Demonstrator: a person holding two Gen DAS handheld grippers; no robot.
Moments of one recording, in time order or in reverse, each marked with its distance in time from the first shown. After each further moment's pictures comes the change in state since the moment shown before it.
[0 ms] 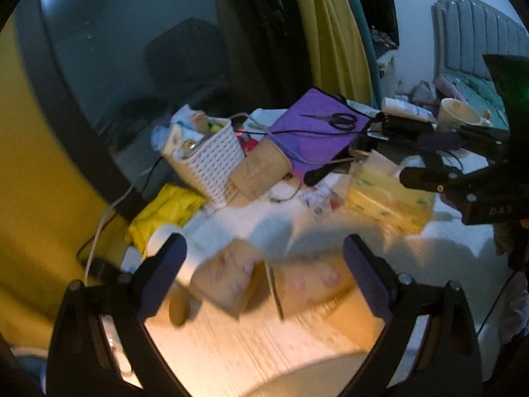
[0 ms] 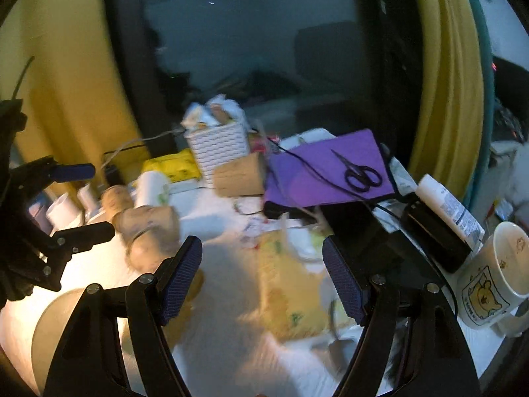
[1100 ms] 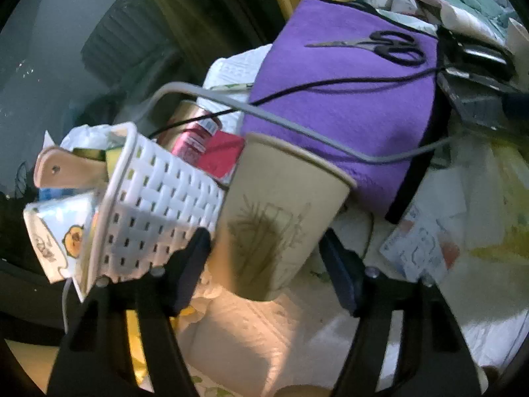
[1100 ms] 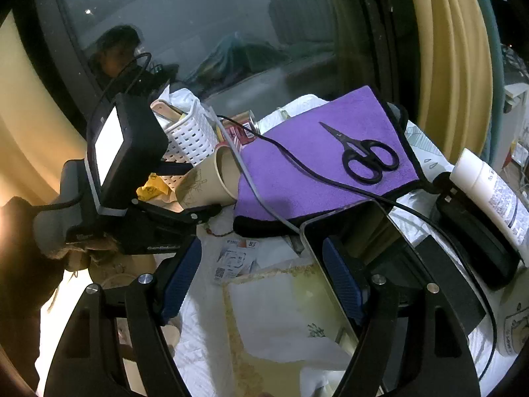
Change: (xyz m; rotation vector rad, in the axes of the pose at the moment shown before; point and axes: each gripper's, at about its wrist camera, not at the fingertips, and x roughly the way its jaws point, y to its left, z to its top) left arm 0.209 0.001 0.057 0.306 0.258 -0.020; right arm 0.073 -0.042 0.025 0.166 0.109 0.078
